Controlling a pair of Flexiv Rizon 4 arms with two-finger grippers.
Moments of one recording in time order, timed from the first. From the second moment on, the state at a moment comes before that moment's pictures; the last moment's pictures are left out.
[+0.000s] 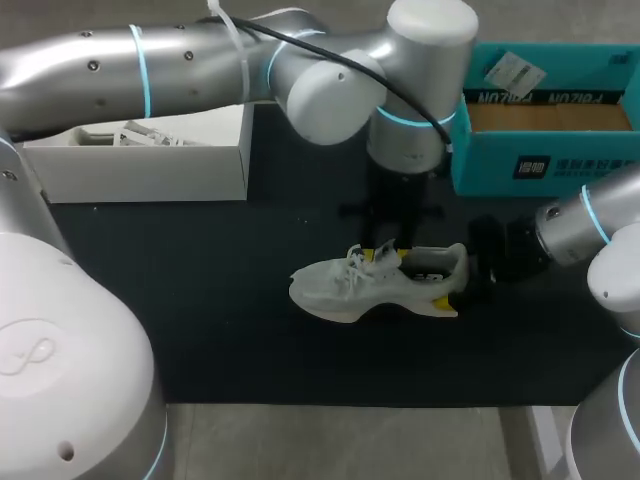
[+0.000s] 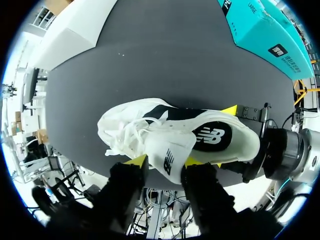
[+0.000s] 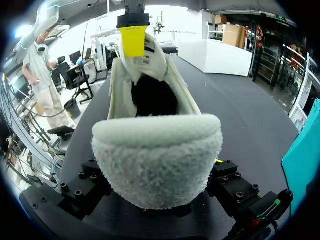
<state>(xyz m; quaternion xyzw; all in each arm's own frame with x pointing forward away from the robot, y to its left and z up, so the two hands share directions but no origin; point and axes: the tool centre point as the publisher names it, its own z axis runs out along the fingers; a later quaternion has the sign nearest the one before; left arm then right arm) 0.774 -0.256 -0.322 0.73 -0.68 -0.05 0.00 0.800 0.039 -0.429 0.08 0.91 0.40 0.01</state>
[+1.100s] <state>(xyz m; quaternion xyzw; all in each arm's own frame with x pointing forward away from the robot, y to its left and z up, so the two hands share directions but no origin) 0.764 -0.195 -0.310 0.76 -0.65 -0.01 0.06 0.800 0.039 -0.429 0.08 0.91 0.40 0.01</state>
